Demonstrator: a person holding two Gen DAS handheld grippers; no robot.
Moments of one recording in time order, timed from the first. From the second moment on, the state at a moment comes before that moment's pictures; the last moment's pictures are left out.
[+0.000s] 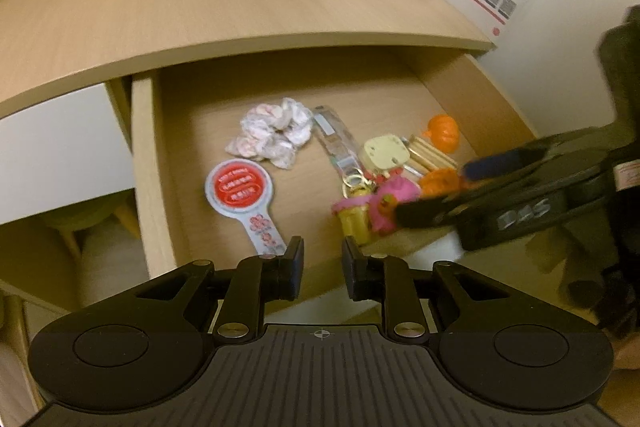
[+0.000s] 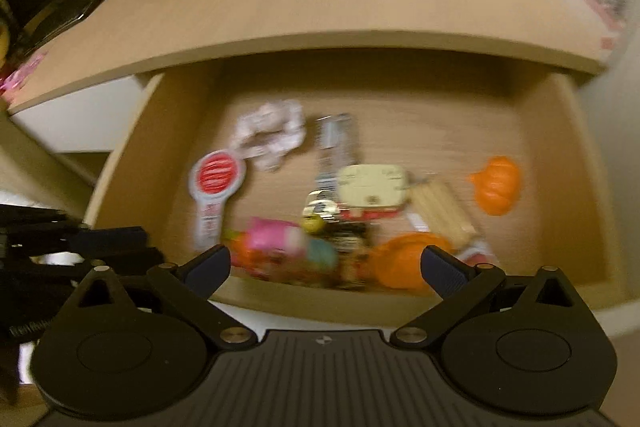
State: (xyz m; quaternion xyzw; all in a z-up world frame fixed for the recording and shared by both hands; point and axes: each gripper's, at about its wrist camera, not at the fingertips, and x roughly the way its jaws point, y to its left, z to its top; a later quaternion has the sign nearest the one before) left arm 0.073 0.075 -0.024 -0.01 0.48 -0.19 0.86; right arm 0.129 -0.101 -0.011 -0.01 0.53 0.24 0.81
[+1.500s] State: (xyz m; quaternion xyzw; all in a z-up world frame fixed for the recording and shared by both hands) left arm 0.204 0.044 -0.066 0.07 0.54 -0.23 0.81; right arm 0.145 -0.142 -0.027 -0.01 0.52 0.20 0.83
